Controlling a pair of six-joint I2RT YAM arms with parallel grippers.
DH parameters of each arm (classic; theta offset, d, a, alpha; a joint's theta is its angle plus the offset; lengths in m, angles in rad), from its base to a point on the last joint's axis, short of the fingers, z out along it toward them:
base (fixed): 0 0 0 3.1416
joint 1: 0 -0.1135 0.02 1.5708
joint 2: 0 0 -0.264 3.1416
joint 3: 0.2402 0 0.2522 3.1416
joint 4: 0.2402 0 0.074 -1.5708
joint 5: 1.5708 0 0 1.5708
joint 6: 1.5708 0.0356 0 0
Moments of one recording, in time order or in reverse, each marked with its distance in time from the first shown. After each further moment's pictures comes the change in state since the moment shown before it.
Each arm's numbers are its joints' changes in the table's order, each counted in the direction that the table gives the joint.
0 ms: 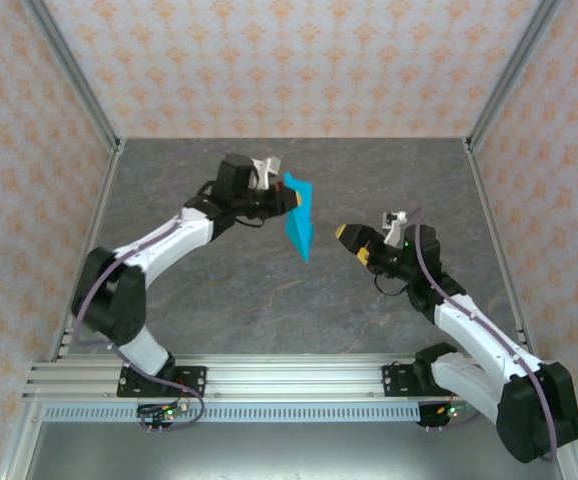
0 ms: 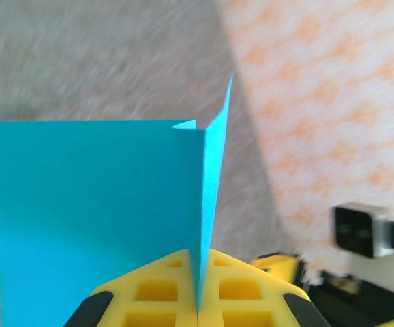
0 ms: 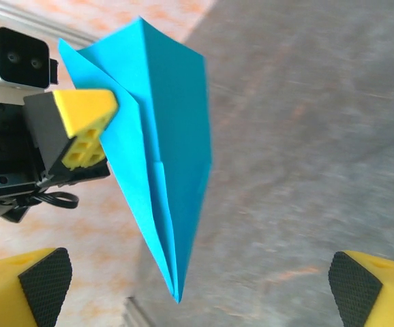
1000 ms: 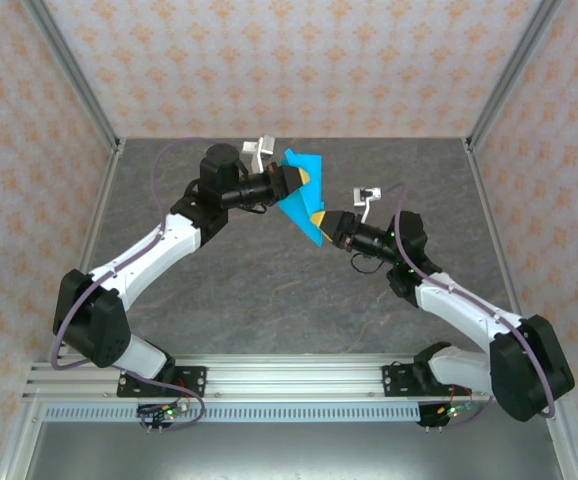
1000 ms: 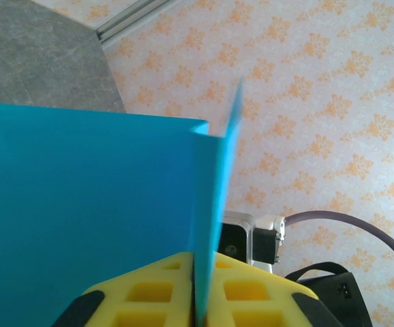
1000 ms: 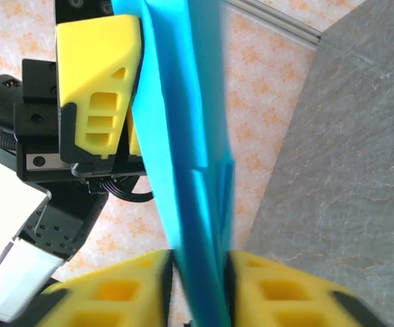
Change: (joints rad) left arm 0.034 -0.097 0.008 -0.180 0.065 -0.234; right arm -0.142 0.217 0.113 -0.432 -0.129 0.159
